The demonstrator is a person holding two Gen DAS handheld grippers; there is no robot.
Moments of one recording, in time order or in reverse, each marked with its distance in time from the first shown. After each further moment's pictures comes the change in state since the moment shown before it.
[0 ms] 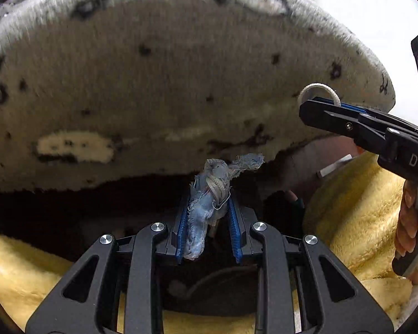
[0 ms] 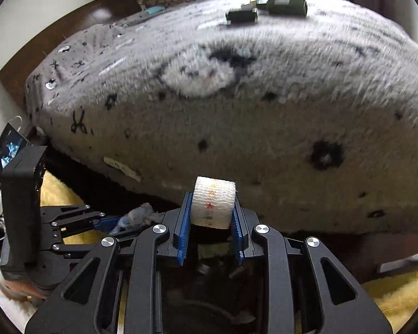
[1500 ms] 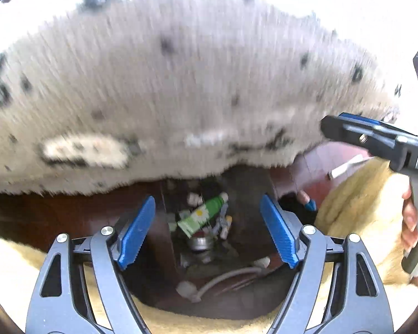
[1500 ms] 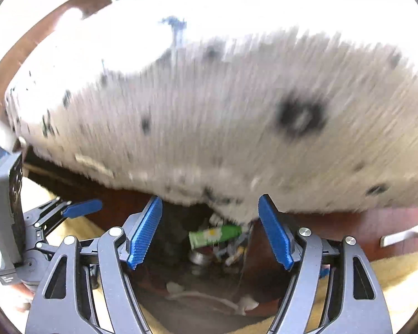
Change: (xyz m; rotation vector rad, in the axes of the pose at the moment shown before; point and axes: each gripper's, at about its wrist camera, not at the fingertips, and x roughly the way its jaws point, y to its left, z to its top) left arm -0.004 0.010 0.018 -0.001 -0.031 0.063; right arm 0.000 -0.040 0.007 0.109 0.040 -0.066
